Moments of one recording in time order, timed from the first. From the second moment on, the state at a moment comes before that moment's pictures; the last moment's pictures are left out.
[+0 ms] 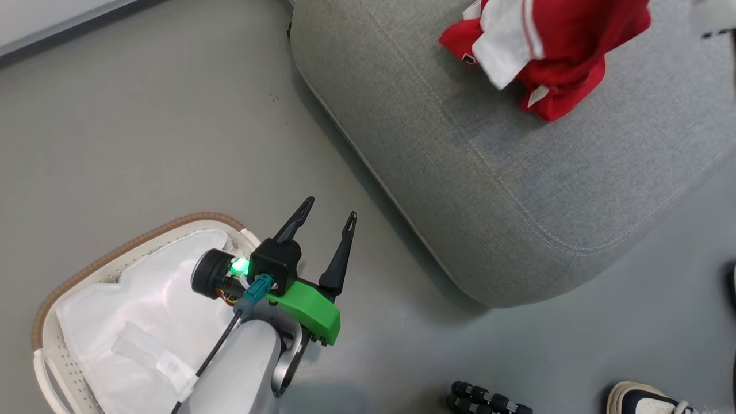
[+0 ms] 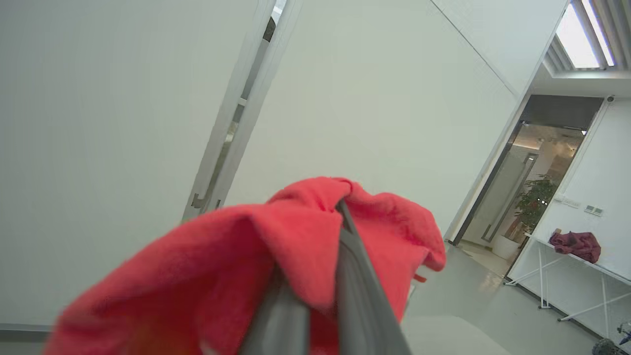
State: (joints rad) left arm -0.41 0.06 -0.49 0.48 -0.23 -0.11 -0.26; right arm -0.99 -0.35 0.07 0.35 0.20 0.13 -0.26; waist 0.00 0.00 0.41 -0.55
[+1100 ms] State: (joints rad) left arm -0.50 0.05 -0.43 0.46 -0.17 -0.10 -0.26; right arm -0.88 -0.26 -0.52 0.77 -0.03 0.13 -0.26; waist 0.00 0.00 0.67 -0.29
